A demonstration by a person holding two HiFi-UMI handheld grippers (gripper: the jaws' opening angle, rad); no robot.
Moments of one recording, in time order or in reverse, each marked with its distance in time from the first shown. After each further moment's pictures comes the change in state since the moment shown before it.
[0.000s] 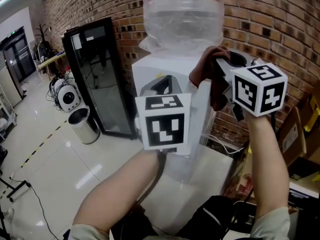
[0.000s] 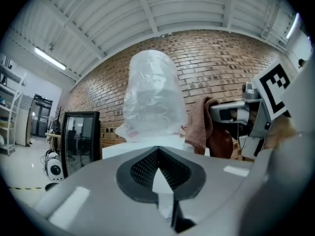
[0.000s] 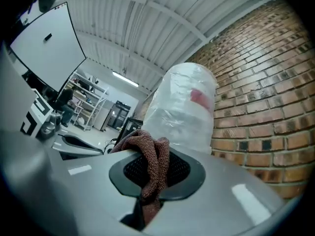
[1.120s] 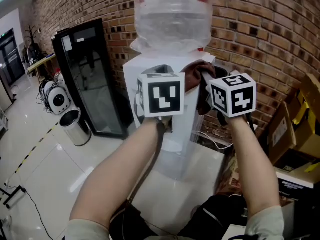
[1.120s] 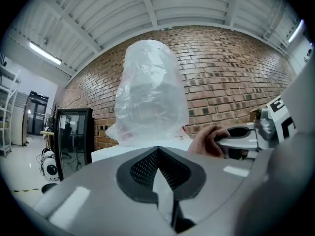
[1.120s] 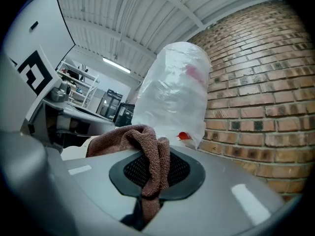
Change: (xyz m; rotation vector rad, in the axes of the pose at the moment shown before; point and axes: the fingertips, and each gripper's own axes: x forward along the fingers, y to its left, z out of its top) left arm 0.039 -0.004 0.014 0.001 0.036 -0.045; right arm 0.009 -0.001 -0.067 0.029 0.167 -0.096
